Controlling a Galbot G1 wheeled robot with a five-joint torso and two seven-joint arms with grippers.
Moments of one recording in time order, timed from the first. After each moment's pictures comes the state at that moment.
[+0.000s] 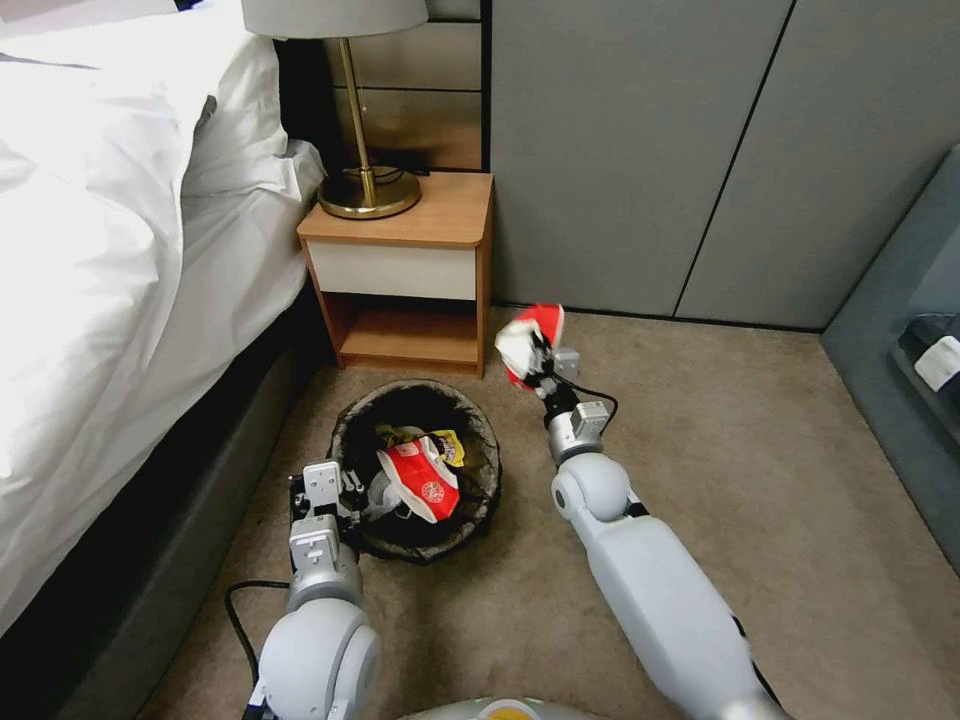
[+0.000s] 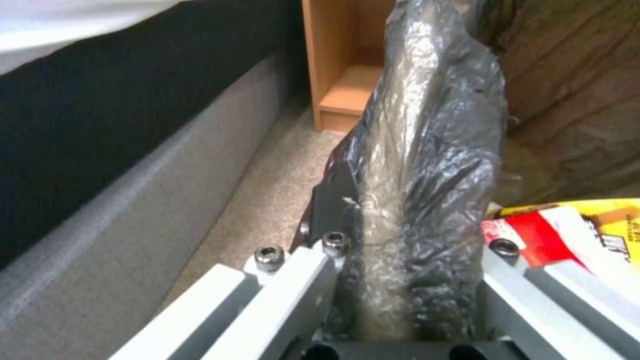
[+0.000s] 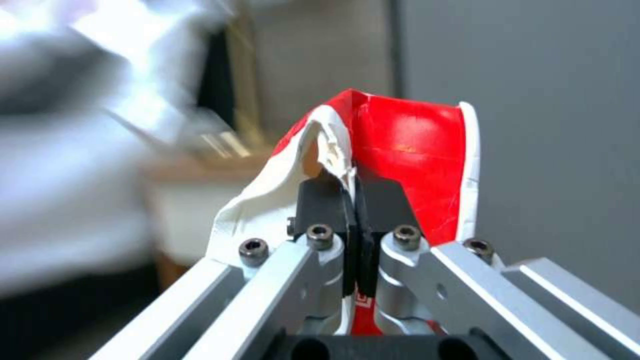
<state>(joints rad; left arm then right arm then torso) 1.56 -1.46 -0.36 -2.13 -0.09 0.35 -0.47 -0.97 1.39 0.04 1.69 0.24 0.23 0.11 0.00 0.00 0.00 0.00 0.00</state>
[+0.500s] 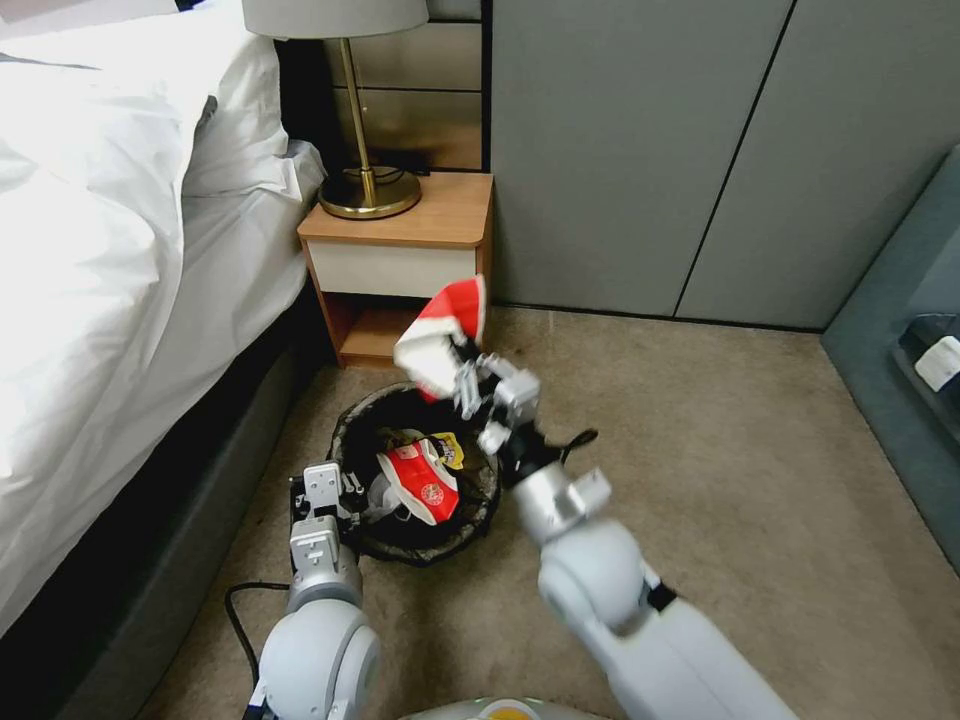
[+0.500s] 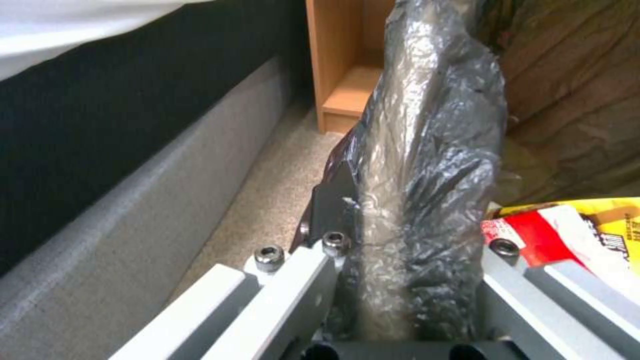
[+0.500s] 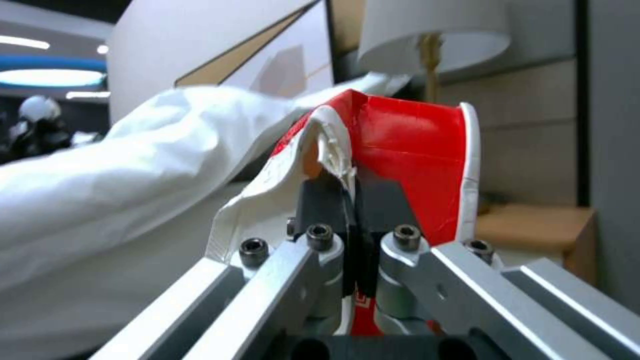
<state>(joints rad) 1.56 -1.46 -0.37 -2.13 -0.09 0.35 -0.47 -1.18 1.24 -0.18 2.04 0.18 0.24 0.10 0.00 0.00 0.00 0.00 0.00</state>
